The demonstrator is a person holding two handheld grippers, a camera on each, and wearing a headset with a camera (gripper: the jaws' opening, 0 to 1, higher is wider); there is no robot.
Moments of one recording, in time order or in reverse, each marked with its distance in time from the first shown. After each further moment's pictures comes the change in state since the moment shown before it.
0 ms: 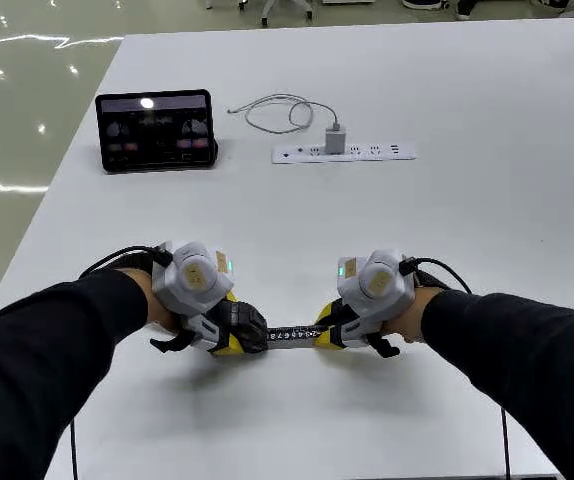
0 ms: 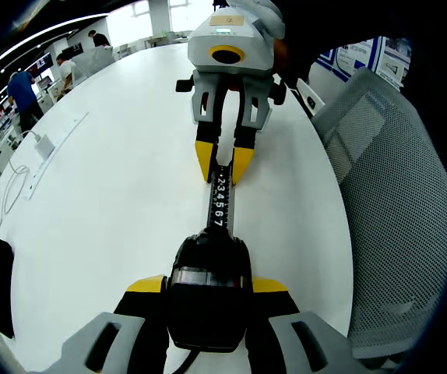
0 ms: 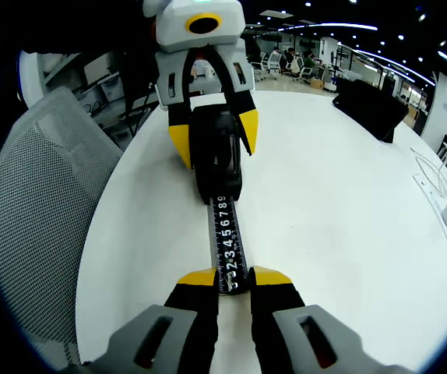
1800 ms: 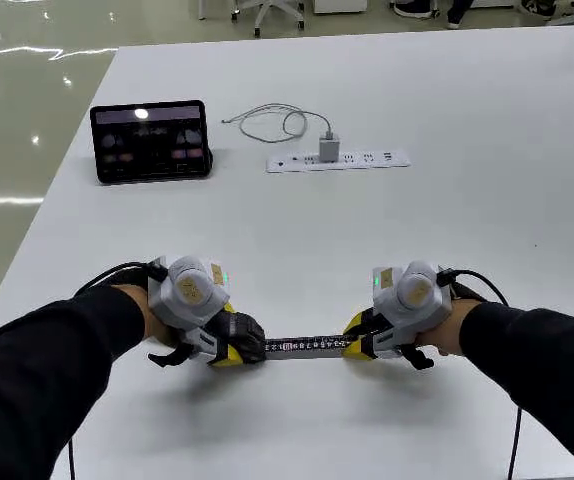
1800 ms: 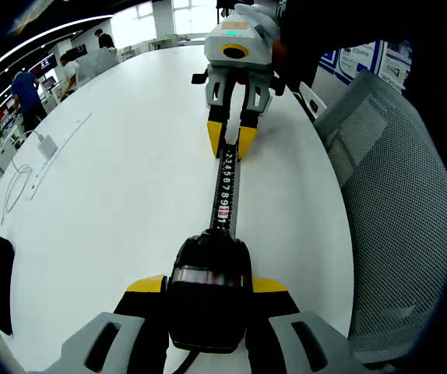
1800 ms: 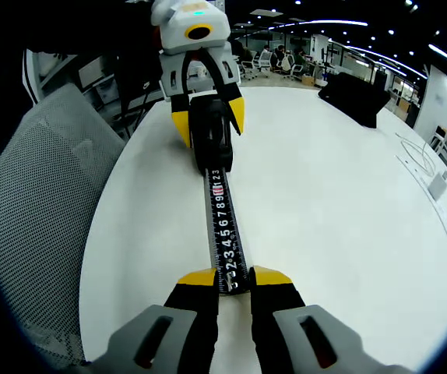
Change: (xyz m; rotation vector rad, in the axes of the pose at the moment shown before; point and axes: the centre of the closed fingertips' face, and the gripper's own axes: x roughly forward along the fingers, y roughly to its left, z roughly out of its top) left arm 0.000 -0.001 0.002 -0.013 -0.019 0.014; right arm -0.033 -0.001 -0.035 0.038 0.003 -0.028
